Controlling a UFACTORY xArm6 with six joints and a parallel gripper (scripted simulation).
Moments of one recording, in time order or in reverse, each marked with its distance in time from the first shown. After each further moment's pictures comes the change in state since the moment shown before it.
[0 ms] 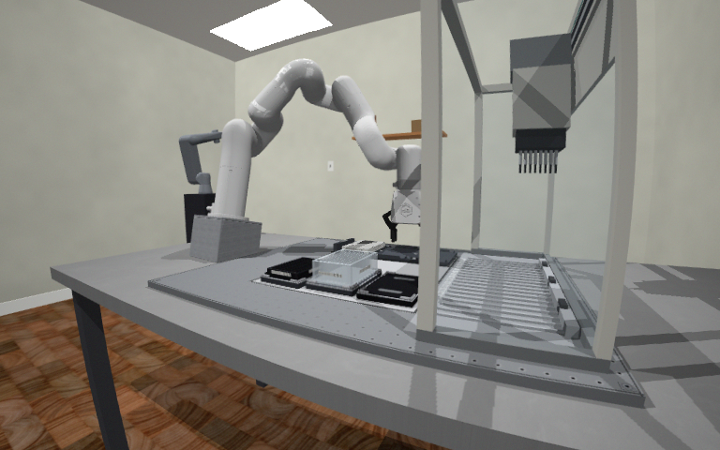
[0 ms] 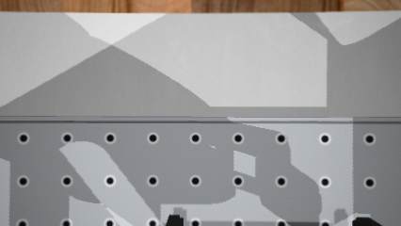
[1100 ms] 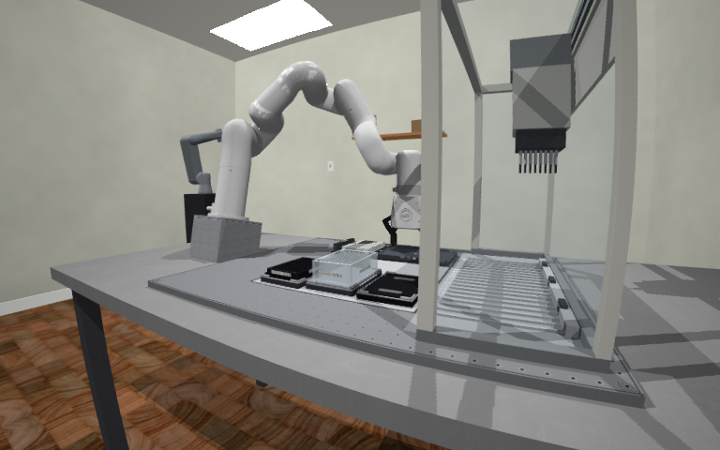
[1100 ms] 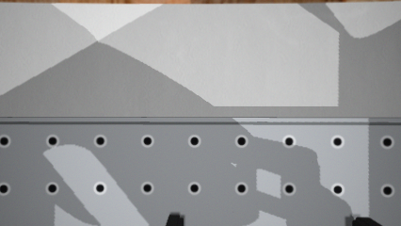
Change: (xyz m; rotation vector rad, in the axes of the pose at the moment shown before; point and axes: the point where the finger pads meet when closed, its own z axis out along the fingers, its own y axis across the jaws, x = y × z) arm 0.000 0.000 0.015 0.000 0.000 0.000
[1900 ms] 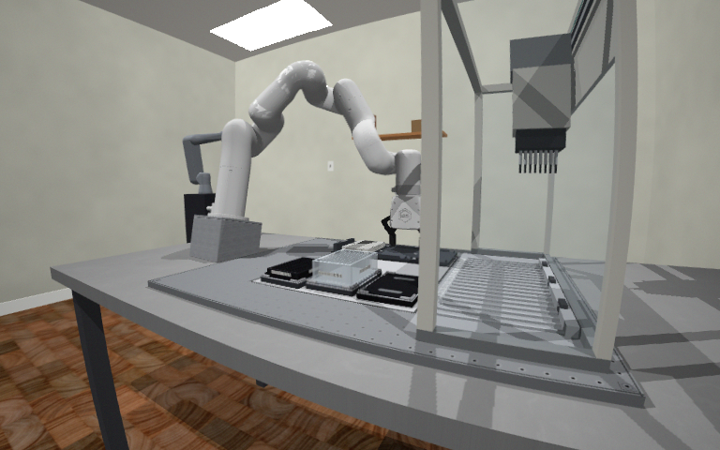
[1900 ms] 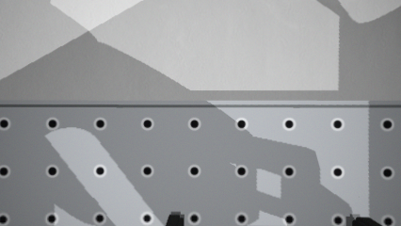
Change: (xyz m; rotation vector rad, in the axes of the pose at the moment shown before) arm -0.009 0.000 0.000 0.000 0.000 0.000
